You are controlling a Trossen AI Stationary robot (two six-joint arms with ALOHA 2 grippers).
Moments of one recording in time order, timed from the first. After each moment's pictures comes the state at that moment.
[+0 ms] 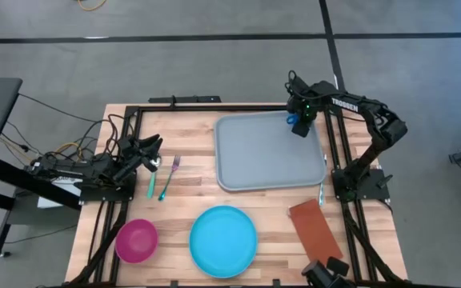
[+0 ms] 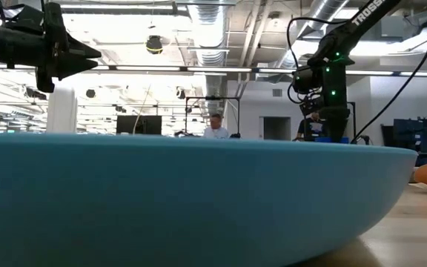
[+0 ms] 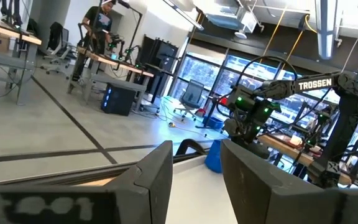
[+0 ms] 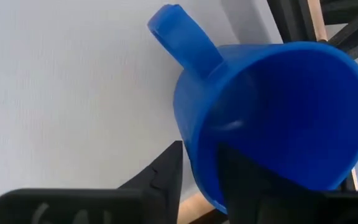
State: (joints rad) left arm -0.13 0.05 0.01 0.31 -0.85 -0.21; right arm -0.90 1.64 1.14 -0.96 0.13 -0.46
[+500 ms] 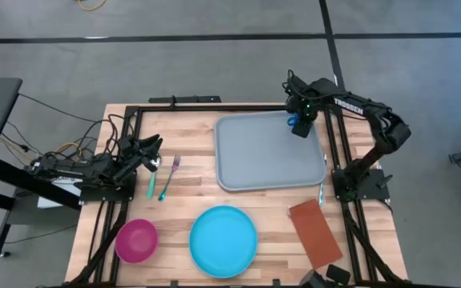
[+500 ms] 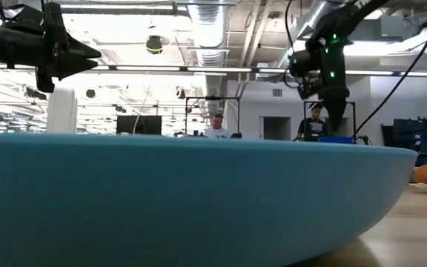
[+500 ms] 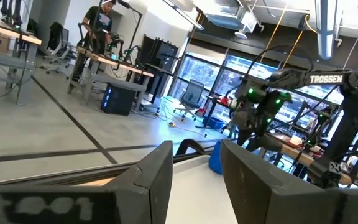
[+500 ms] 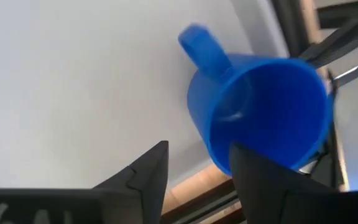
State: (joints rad) left arm -0.13 0.05 0.01 0.31 -0.85 -0.21; right arm -0.81 1.58 1.24 -1.15 0.13 -0.39
